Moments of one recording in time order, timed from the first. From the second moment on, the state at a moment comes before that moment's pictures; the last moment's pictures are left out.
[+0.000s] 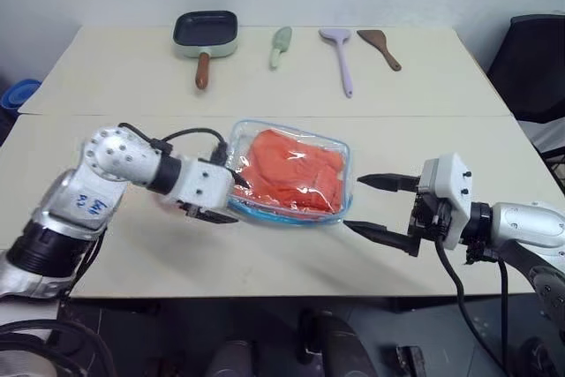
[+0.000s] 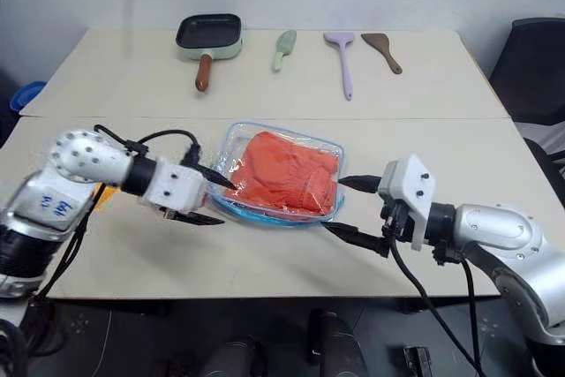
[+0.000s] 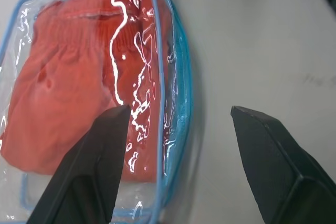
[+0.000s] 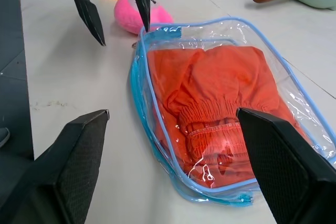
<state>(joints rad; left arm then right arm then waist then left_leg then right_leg) -0.68 0.92 -0.30 -0.06 -0.05 -0.07 -1.26 -0.15 -0.89 -0.16 -0.66 0.74 0.62 0.79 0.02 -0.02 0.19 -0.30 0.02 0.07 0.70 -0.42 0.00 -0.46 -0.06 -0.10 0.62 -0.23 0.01</state>
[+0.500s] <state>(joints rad) -0.75 0.80 -0.31 0.35 0.12 -0.44 -1.15 -0.11 -0.87 -0.16 -0.71 0.74 0.64 0.72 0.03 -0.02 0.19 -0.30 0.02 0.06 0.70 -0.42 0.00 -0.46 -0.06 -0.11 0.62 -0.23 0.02</state>
